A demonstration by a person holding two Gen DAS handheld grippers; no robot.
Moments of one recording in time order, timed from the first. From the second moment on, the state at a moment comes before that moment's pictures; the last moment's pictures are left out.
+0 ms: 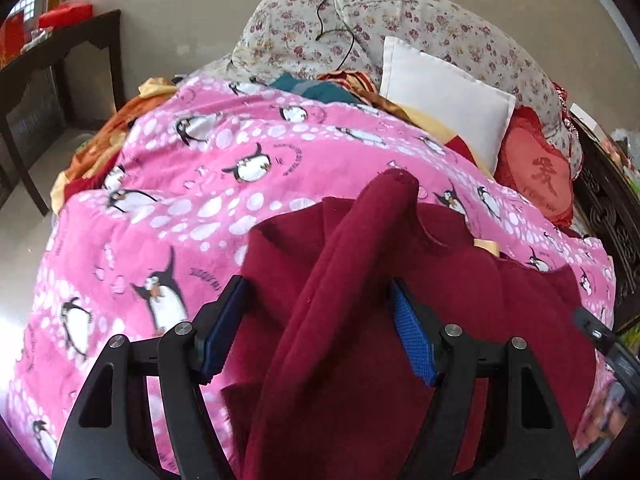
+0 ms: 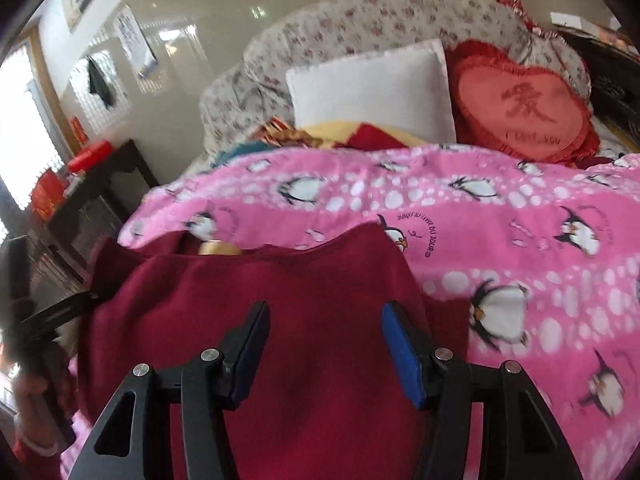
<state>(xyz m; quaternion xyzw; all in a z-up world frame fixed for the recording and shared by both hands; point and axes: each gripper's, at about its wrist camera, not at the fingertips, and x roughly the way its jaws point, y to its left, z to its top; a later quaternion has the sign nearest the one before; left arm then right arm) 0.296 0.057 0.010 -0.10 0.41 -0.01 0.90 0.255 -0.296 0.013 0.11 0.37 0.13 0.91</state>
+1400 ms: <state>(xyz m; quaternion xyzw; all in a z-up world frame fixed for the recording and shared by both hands) 0.149 0.116 0.008 -0.15 0.36 0.04 0.92 0.191 -0.151 0.031 0.07 0.38 0.27 0.88</state>
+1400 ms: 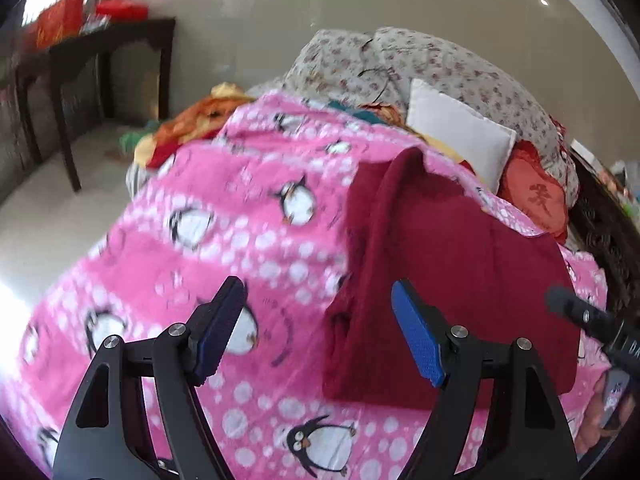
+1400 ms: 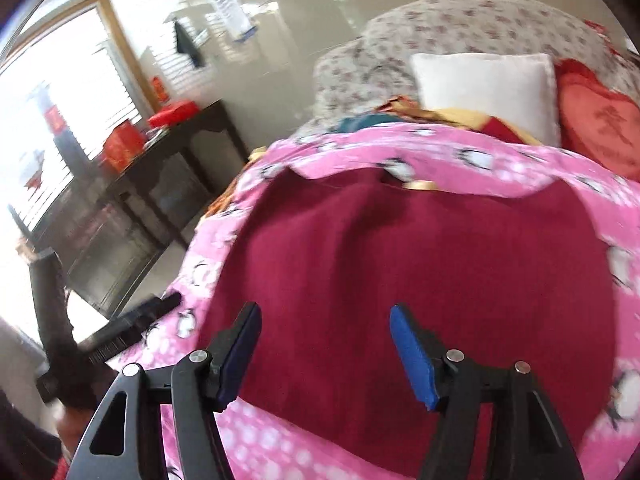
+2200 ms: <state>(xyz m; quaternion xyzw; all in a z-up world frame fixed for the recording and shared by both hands) 0.162 0.112 -0.047 -0.20 0.35 -0.05 0.91 0.306 0.000 0.028 0.01 0.47 0.27 0.84</state>
